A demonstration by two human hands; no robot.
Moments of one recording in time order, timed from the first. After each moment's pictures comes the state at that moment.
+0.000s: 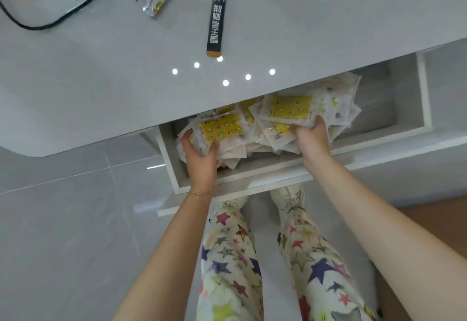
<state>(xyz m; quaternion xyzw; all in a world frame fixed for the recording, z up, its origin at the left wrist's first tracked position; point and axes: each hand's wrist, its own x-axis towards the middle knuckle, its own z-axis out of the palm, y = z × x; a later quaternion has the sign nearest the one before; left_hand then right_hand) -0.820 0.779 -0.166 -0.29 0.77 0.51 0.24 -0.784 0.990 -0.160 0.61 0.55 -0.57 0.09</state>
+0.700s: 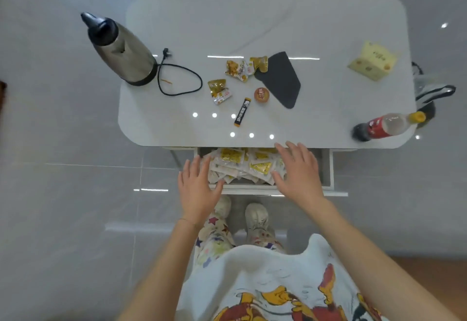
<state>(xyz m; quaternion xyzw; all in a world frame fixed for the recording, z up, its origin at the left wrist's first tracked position) -0.779 0.770 0.177 -0.01 0.96 0.20 0.18 -0.776 1.013 0.209 0.07 0.96 -0.16 0.21</state>
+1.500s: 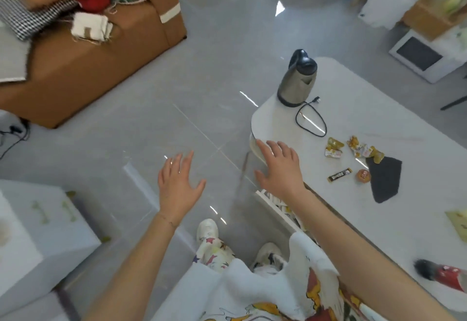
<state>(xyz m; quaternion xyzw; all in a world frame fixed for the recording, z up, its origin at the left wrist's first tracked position) -0.592 0.500 0.311 -0.34 0.92 0.20 0.01 -0.762 0.692 0.349 -0.35 0.92 -0.09 0.17</state>
